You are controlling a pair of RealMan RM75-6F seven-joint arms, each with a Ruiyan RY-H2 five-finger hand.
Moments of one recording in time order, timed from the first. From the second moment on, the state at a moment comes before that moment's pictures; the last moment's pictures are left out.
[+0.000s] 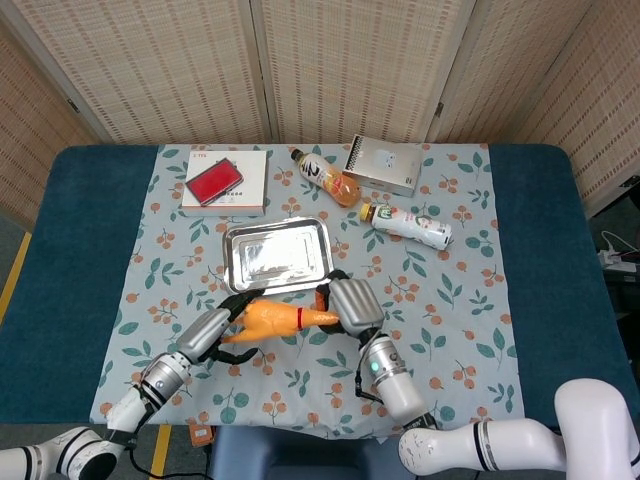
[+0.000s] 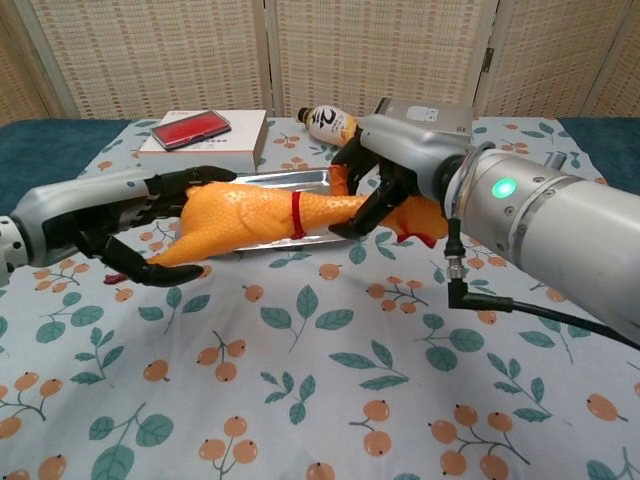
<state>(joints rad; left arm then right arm) -0.60 -1.37 -0.10 -1.70 1.41 0.92 -0.41 0.81 -1.73 0.29 -1.80 -0.76 1.21 -0.58</state>
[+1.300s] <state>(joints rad) -0.48 -1.24 -0.09 -1.32 1.45 1.11 -0.50 1.09 -2.24 0.43 -0.54 -1.00 0.85 0.03</state>
